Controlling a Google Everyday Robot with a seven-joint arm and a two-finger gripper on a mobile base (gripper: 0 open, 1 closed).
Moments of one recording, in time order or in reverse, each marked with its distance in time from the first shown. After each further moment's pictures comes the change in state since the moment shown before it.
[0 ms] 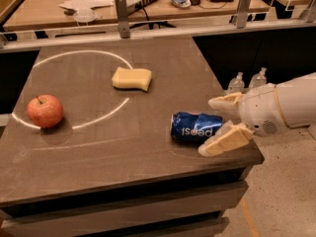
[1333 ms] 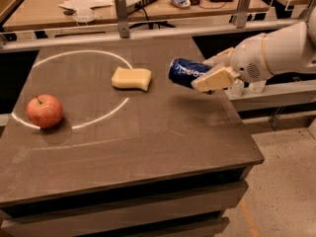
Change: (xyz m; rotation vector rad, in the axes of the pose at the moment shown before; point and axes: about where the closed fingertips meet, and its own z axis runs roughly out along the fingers) arm -0.059 -0.117 -0.007 0.182 -0.061 0.062
